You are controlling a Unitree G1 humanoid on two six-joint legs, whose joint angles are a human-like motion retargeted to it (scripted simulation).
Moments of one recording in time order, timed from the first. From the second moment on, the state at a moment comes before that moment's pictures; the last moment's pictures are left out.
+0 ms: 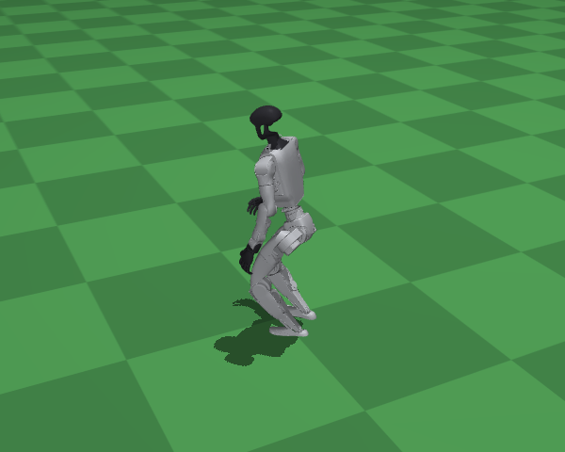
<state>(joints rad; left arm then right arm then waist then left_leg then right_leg) 0.00 0.33 -0.34 0.96 0.13 -0.07 0.11 -0.08 -0.34 0.39 0.65 -0.11 -0.15 -0.25 -0.10 -0.20 -0.22 -0.94 -0.07 0.29 1.16 -0.87 0.26 -1.11 -0.15 0.03 1.39 -0.87 -0.06</state>
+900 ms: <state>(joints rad) 0.12 0.37 -0.38 0.87 0.06 -0.14 0.00 0.08 -0.29 0.39 0.91 -0.01 -0.12 -0.16 0.01 -0.14 -0.23 -0.55 -0.02 0.30 0.96 -0.54 0.03 -0.71 -0.08 -0.01 1.07 -0.53 0.10</state>
